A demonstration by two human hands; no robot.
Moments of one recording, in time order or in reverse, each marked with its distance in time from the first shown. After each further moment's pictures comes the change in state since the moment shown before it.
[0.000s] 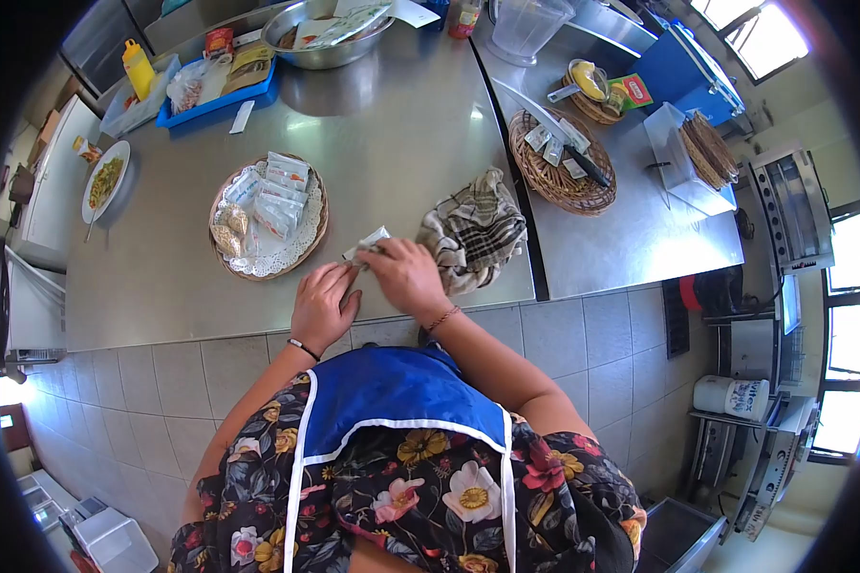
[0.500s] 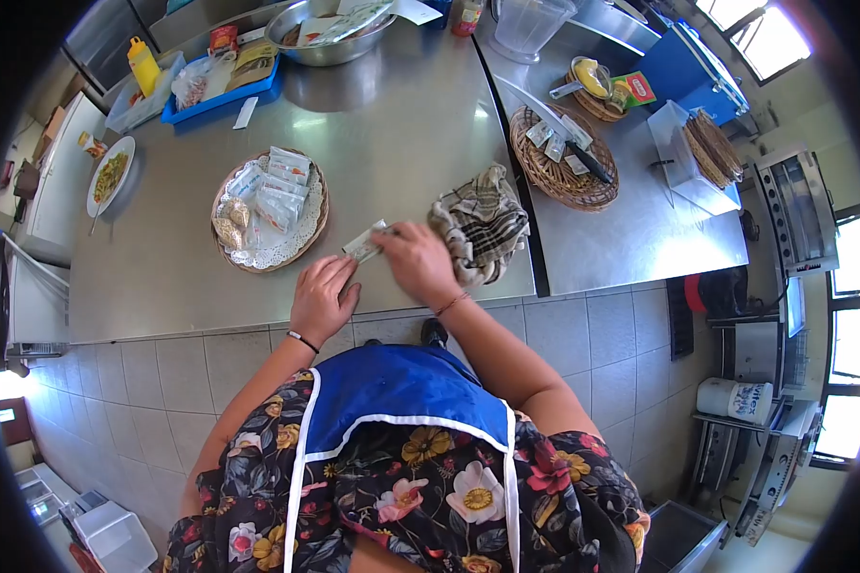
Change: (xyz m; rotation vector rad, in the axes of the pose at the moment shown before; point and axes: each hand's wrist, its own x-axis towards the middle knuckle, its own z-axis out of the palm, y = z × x) left_hand -0.001 -0.001 0.001 0.032 -0.010 0.006; right_hand 0.001 0.020 -0.006 0.003 -0.007 0.055
